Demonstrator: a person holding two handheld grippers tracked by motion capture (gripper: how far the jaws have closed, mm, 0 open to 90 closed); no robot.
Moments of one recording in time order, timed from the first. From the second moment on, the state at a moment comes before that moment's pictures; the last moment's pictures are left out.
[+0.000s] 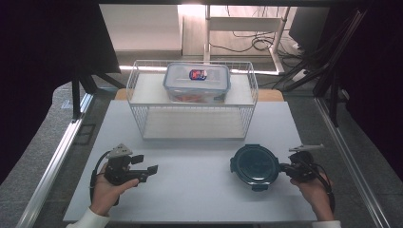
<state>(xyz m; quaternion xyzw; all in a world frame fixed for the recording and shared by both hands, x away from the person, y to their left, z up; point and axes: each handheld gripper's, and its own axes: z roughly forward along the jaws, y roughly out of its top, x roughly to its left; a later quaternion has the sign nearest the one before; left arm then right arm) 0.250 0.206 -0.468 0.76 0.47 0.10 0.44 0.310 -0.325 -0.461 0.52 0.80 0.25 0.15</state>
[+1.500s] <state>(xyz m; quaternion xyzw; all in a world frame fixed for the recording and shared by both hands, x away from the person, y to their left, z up) 0.252 0.214 -0.467 0.75 0.48 0.10 0.45 0.311 -0.209 -0.465 0.43 0.85 0.27 0.12</state>
